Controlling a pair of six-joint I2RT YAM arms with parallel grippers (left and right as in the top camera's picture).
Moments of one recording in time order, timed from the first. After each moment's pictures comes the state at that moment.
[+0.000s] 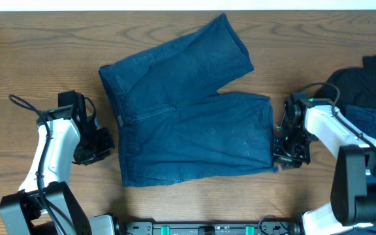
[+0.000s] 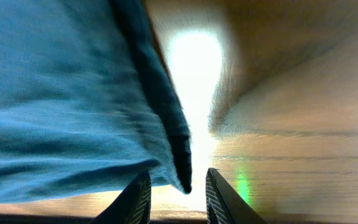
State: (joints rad) left arm 0.23 1.50 0.92 -1.05 0.13 -0.20; right arm 0.05 1.70 0.92 -1.10 -0.16 0.25
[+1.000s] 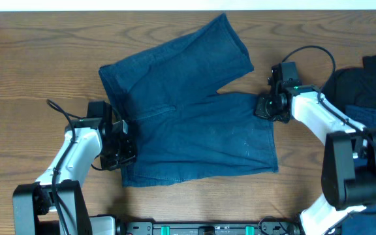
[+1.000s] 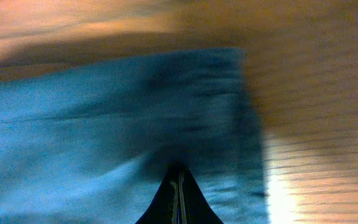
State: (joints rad) left arm 0.05 1.50 0.74 -0.87 0.31 -0.23; right arm 0.13 1.84 1.07 -0.54 -0.12 0.44
